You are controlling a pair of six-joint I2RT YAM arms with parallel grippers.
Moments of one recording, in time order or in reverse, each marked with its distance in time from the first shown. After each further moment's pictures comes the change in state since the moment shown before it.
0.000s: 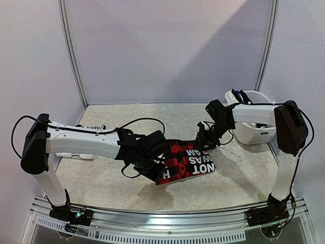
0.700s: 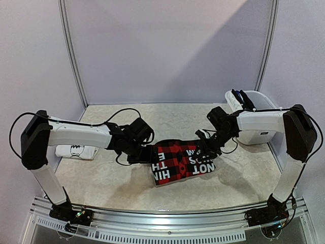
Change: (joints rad) left arm 0.236 -0.037 -0.131 0.229 0.048 -0.203; right arm 0.056 -0.127 -0.179 0.050 -0.117 -0.025
